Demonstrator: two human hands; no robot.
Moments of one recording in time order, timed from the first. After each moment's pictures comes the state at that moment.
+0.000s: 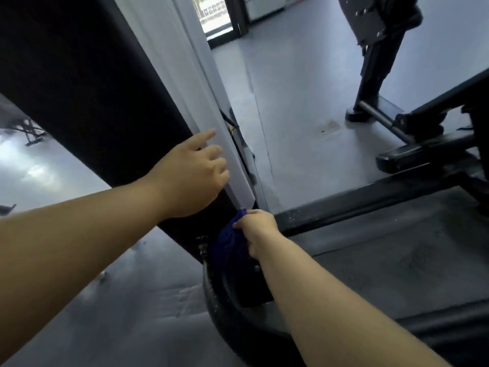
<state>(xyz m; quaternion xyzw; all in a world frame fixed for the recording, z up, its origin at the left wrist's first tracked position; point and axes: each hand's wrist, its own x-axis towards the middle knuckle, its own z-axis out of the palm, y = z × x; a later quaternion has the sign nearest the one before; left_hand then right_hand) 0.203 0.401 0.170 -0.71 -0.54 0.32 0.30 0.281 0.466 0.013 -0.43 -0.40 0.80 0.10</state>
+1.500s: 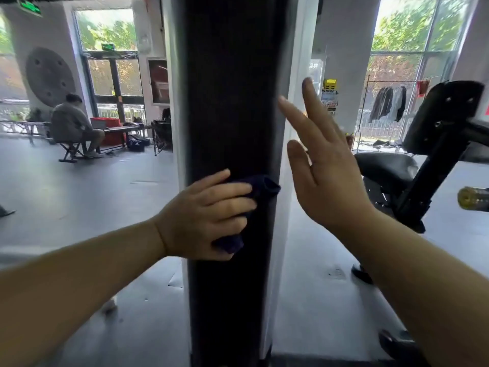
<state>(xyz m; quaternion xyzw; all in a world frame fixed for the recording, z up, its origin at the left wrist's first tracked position) 0.148 0.323 0.341 -0.68 -0.50 0.00 0.53 0.309 0.493 0.398 0.06 -0.84 0.09 0.54</state>
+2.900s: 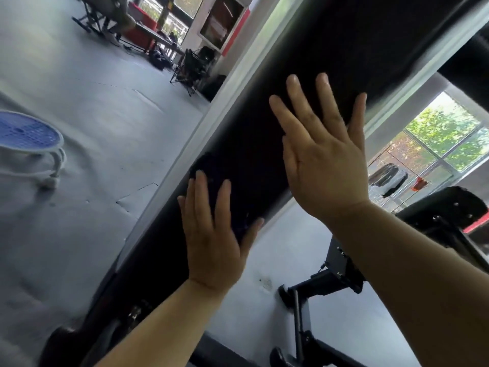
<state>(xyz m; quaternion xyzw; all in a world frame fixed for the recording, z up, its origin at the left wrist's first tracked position) 0.239 0.418 0.199 -0.09 -0.70 -0.53 0.47 0.260 0.478 0.391 0.16 -0.82 -0.36 0.42</state>
